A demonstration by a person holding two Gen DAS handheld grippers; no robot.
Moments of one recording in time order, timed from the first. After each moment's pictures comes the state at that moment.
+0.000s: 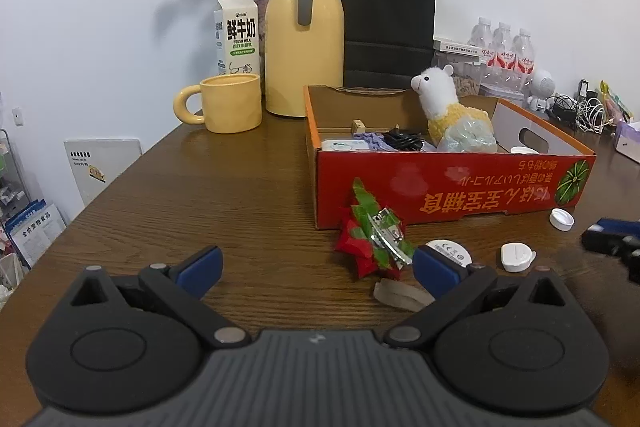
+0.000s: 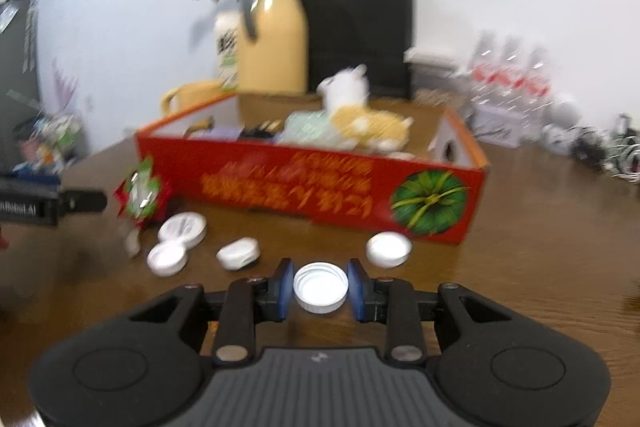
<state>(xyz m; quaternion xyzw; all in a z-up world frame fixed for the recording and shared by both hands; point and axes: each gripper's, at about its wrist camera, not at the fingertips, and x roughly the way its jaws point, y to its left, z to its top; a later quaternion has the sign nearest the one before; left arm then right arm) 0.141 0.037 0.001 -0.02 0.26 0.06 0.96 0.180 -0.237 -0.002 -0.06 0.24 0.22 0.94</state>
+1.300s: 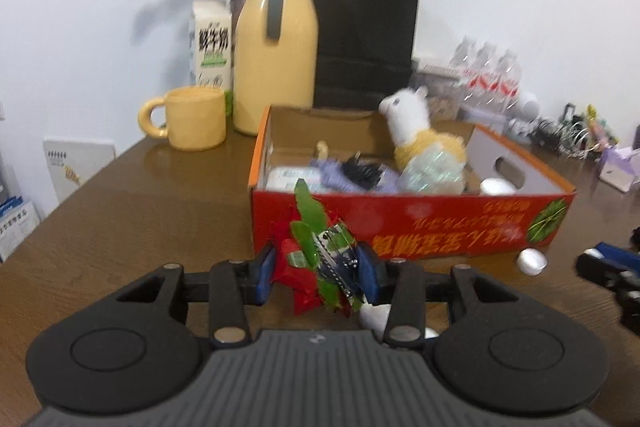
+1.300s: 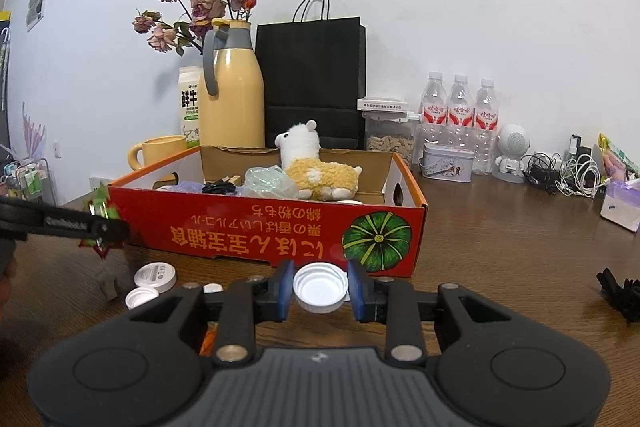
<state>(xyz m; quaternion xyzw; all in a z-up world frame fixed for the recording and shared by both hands) 0.165 0.010 0.016 -0.05 0.24 0.04 0.97 0.165 -0.249 0.006 -0.04 0.17 0.18 0.97</state>
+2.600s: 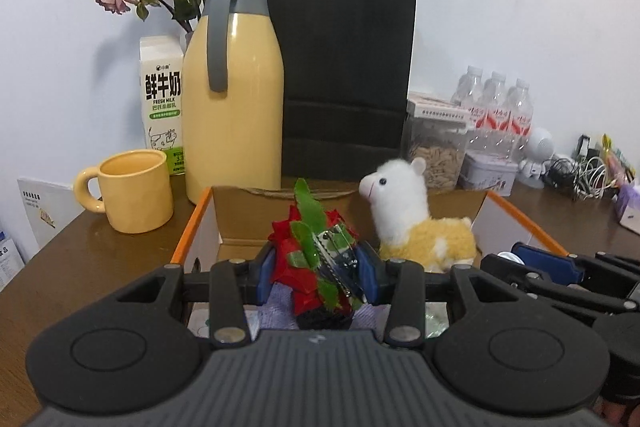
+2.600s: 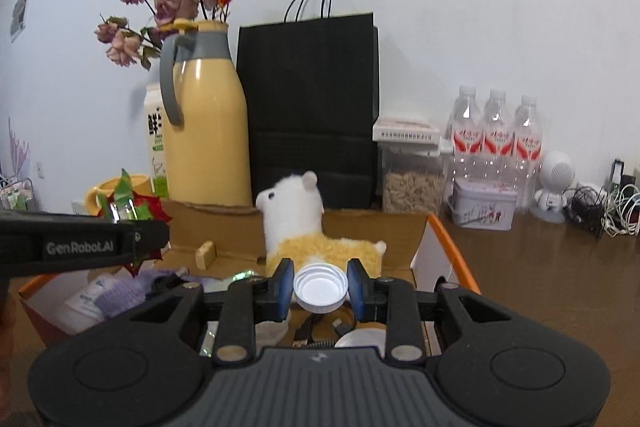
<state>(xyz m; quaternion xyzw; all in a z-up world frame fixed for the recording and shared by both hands) 0.296 -0.014 0.037 -0.04 0.21 0.04 0.98 0.319 -0.189 0.026 -0.02 0.18 0.19 0.97</state>
